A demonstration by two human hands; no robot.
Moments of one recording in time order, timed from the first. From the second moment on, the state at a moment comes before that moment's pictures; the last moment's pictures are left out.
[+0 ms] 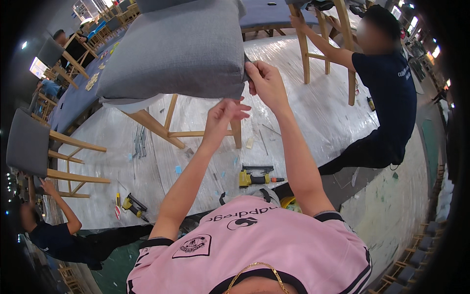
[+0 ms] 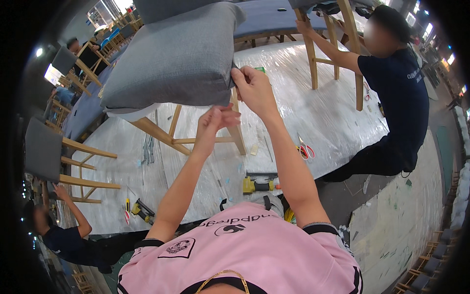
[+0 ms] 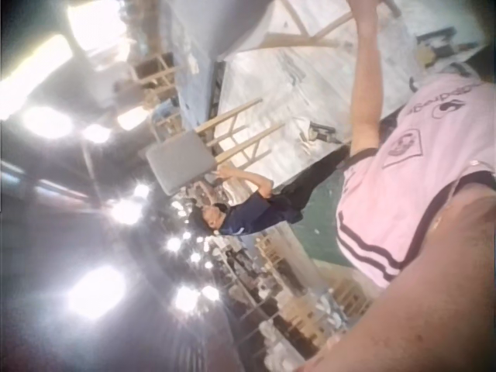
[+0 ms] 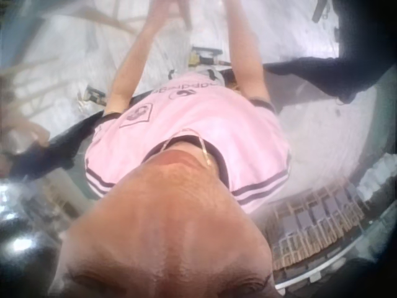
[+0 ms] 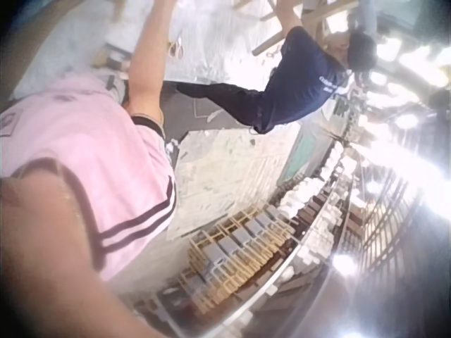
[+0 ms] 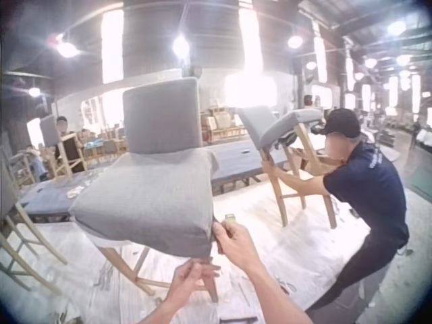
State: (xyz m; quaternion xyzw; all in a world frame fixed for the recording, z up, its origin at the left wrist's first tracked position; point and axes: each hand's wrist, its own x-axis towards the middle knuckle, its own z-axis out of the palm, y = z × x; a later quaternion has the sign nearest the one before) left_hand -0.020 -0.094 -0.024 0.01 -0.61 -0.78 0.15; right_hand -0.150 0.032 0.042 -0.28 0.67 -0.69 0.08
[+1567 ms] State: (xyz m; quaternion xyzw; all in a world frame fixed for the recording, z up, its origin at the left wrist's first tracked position) left_hand -0.092 -0.090 0.017 0.07 -0.78 0.19 0.59; right_hand -0.250 0.309 -0.393 0.09 0.93 -0.25 0.25
